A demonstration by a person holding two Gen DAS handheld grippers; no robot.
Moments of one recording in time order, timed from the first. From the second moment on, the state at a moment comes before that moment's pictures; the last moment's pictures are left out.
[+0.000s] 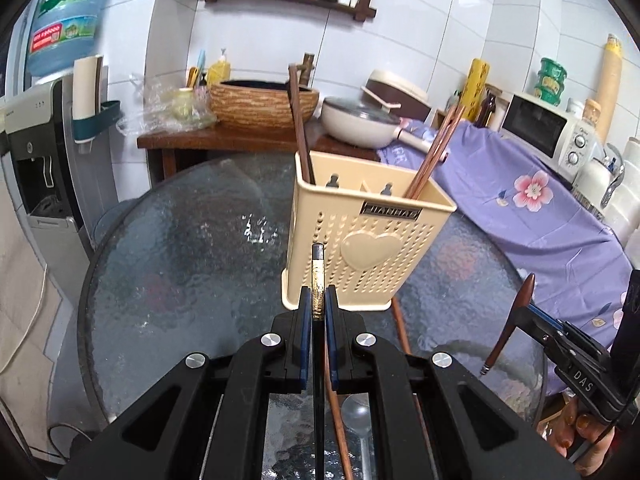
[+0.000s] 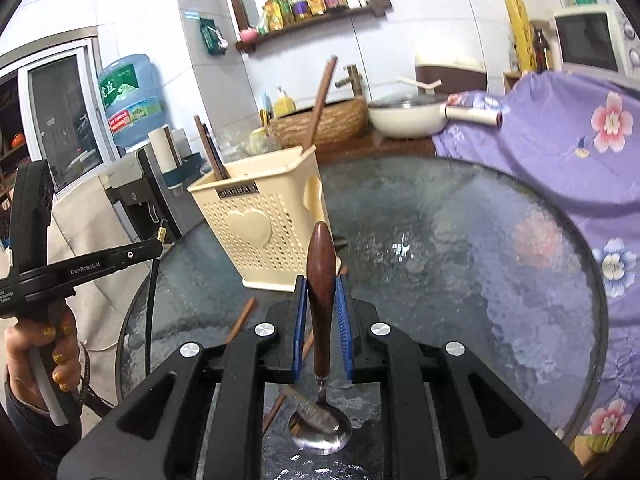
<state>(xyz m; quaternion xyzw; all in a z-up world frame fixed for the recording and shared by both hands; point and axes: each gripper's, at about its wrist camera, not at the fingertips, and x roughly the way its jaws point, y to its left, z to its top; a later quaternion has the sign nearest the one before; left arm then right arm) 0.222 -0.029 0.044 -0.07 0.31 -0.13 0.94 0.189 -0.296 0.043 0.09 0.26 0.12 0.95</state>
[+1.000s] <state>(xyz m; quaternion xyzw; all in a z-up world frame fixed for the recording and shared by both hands) 0.195 -0.025 0.090 -0.08 0.25 -0.16 0.95 0.139 -0.274 0.101 0.03 0.18 0.14 0.97</state>
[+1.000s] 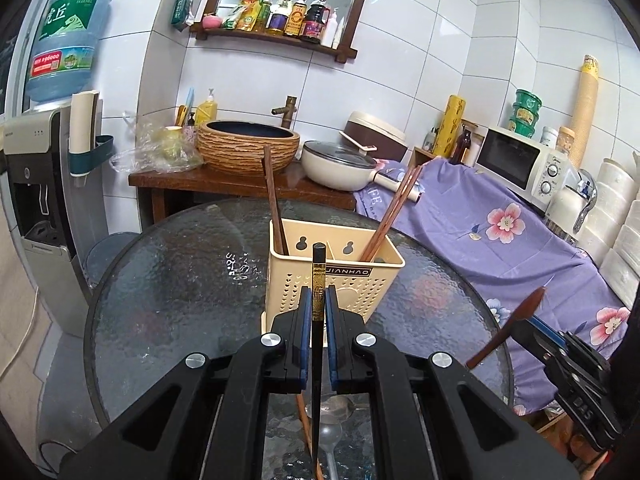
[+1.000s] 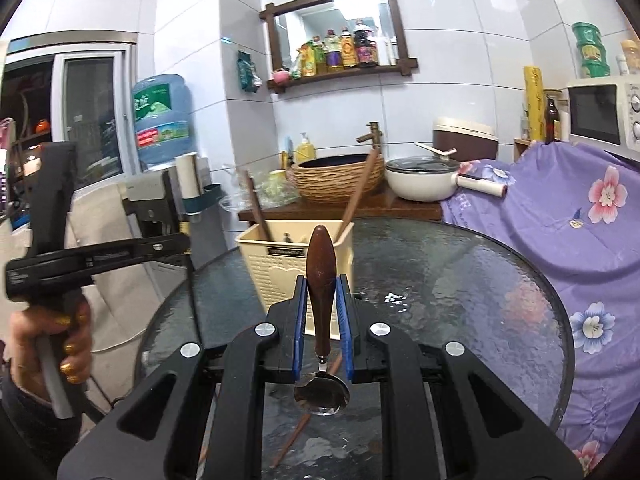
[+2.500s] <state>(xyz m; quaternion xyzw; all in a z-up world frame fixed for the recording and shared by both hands) 0.216 -0.034 0.223 -0.08 0.14 -0.16 0.97 0.237 -0.247 0.197 0.03 0.13 0.16 0.98</state>
